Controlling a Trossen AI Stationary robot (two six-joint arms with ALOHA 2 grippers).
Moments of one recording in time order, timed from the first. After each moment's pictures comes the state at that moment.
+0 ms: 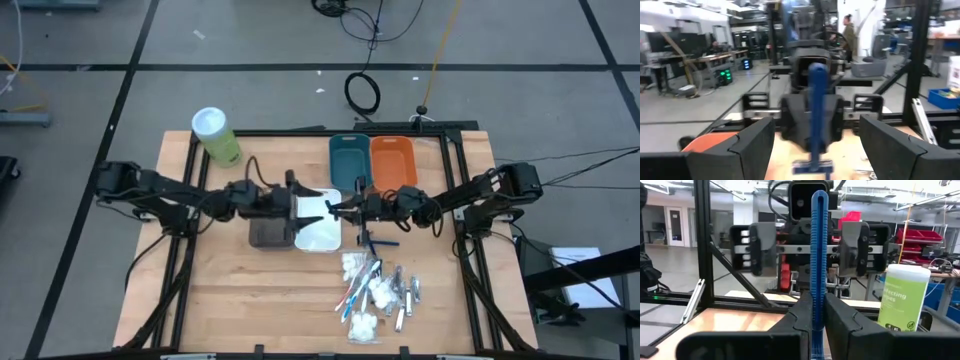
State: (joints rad) left arm -0.05 1.43 0.70 0.81 -0.02 0.09; right arm 0.02 1.58 0.57 1.21 -0.03 -0.06
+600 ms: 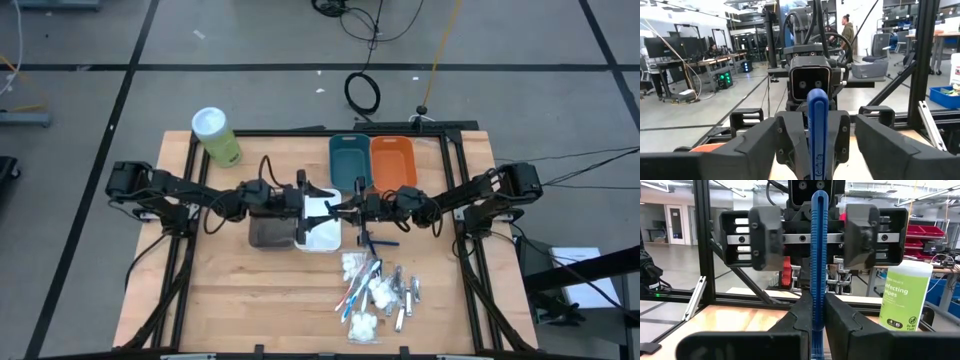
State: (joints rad) left arm -0.04 1.52 0.80 0.82 -0.02 0.10; right arm 0.02 1.58 0.57 1.20 -0.03 -0.05
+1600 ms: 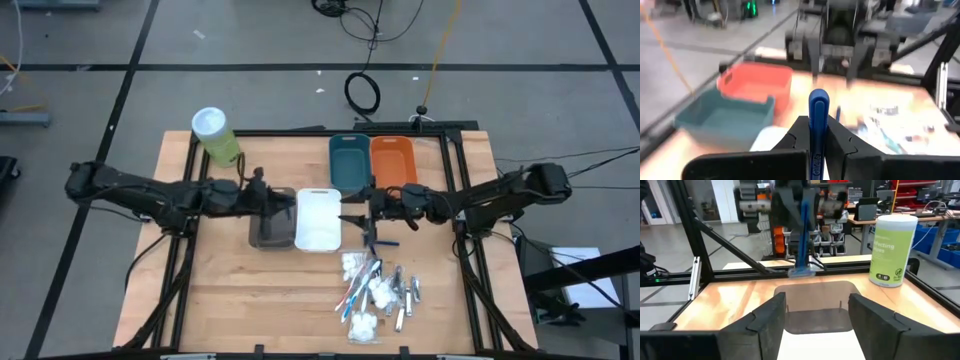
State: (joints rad) left arm -0.14 1.05 0.73 0.05 -0.29 -0.15; right arm 0.04 1.32 0.57 0.71 0.06 0.07
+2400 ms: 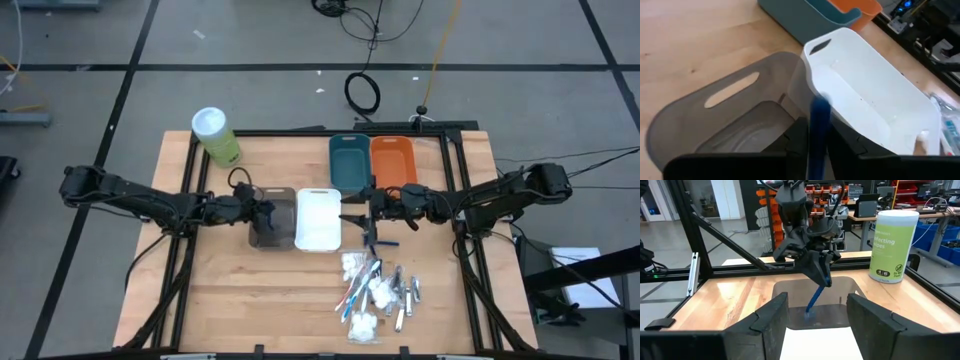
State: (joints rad) left arm -0.08 0.98 0.31 0.13 -0.38 -0.76; right arm 0.04 1.33 0.57 0.71 0.06 0.07
